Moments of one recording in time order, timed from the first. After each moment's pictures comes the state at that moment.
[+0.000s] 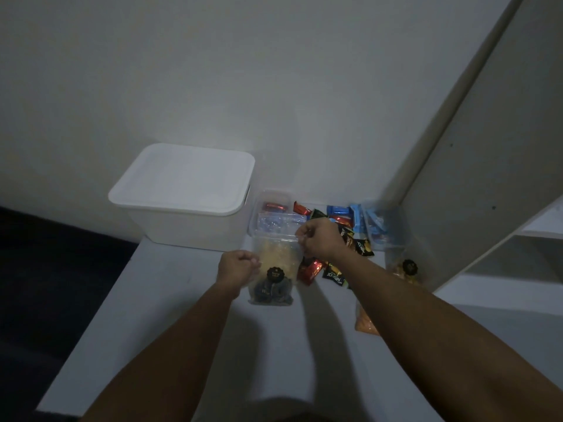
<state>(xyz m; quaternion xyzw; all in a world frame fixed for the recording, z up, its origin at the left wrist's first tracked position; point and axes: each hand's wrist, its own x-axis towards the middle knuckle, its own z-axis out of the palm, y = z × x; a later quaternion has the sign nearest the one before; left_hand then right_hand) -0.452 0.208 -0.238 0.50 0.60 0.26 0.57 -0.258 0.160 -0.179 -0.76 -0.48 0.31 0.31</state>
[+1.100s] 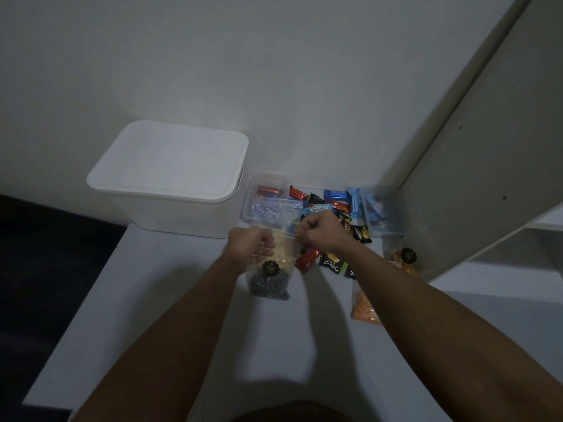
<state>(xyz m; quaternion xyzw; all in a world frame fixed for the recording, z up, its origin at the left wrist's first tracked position) -0.415 0.217 -0.203 0.43 0.60 0.18 0.65 -0.240 0.158 -0.196 -0.72 -0.49 0.37 0.31</state>
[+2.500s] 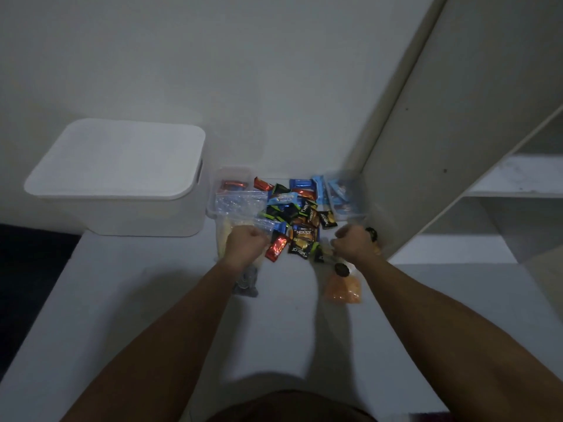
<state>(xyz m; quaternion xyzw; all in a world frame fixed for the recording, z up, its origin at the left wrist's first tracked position) -0.368 0.184 -0.229 0.63 0.55 0.17 0.52 -0.160 0.074 -0.236 -0.90 -0.29 0.24 0.23</state>
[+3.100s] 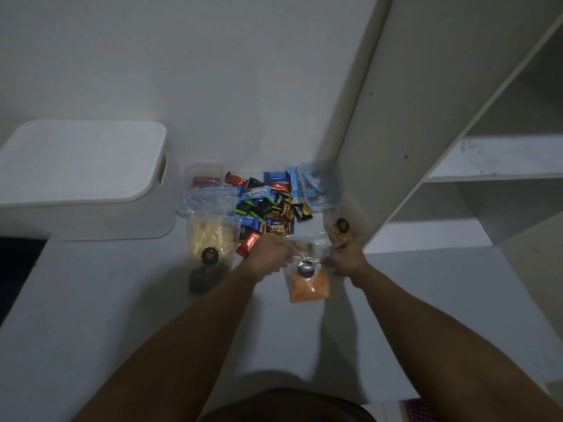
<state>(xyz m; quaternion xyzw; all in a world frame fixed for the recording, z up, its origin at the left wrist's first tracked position) -0.286 0.118 -0.231 0.62 0.49 0.02 0.61 -0.126 0.007 -0.263 -0.83 -0.17 0.39 0.37</state>
